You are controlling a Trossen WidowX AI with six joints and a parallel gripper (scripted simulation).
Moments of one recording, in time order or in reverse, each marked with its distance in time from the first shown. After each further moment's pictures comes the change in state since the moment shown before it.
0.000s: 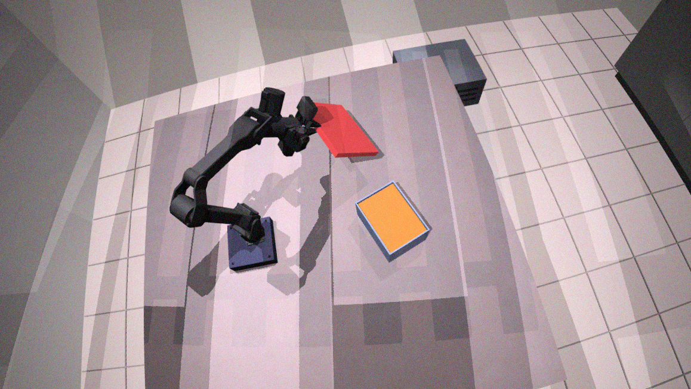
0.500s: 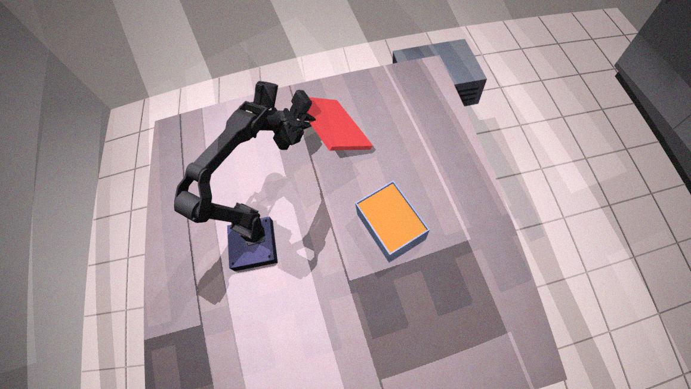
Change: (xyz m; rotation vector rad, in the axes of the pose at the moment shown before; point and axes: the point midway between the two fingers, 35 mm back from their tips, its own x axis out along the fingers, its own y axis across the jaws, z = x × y) arm -0.002 -0.001 -0.030 0.002 0.002 0.000
